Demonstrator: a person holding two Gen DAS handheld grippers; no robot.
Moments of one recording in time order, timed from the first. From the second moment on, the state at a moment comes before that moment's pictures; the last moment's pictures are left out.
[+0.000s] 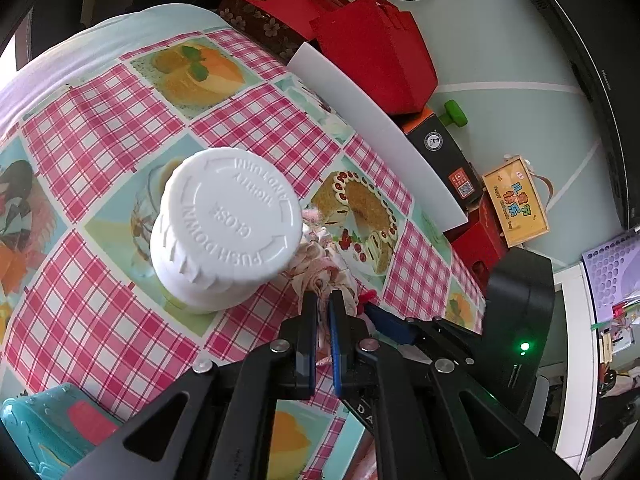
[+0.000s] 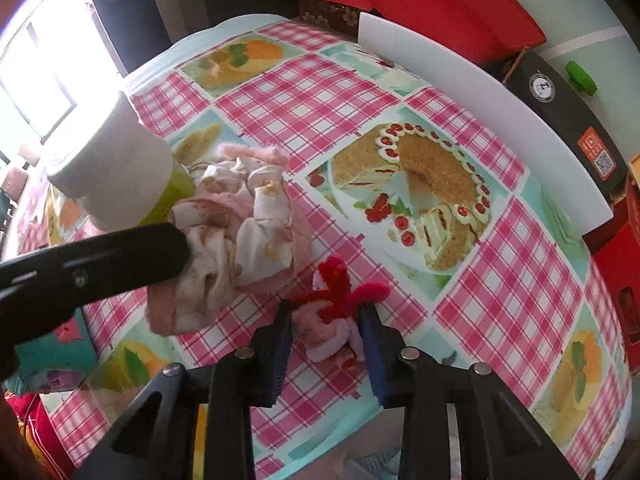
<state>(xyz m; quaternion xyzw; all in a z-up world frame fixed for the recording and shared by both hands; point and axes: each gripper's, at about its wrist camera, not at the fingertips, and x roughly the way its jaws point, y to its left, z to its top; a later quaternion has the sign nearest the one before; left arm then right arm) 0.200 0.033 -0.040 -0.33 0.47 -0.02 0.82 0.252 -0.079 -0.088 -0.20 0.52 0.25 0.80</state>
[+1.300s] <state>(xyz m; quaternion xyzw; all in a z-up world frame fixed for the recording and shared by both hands) 0.132 -0.067 0.038 -0.22 0.42 -0.22 0.85 0.077 -0.234 0.022 0.01 0.39 0.00 0.92</state>
